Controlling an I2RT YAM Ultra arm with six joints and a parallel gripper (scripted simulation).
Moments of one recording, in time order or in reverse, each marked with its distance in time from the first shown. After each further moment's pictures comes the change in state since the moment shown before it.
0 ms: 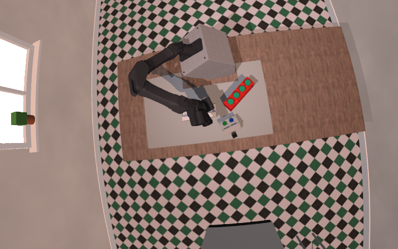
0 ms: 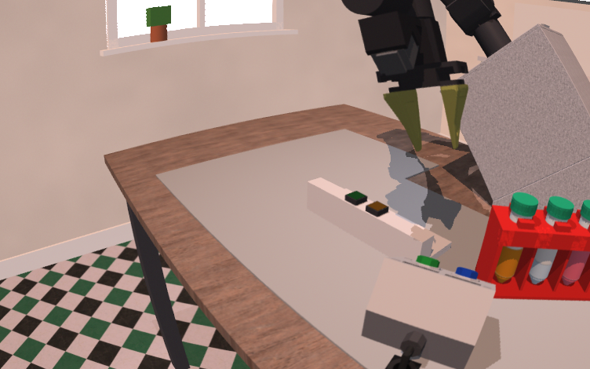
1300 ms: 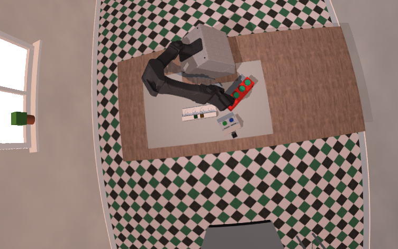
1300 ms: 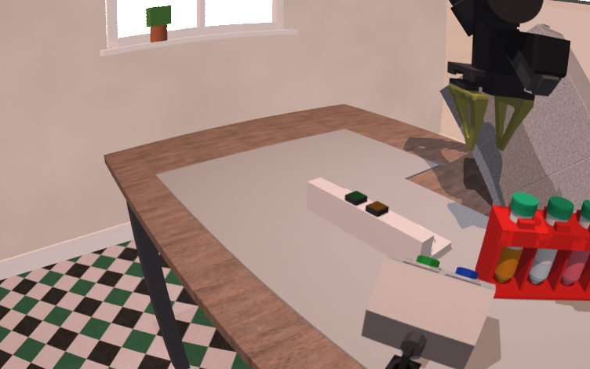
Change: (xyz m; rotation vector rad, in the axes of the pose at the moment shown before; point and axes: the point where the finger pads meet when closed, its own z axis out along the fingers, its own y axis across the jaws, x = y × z) arm 0.031 0.059 0.008 0.244 0.181 -0.708
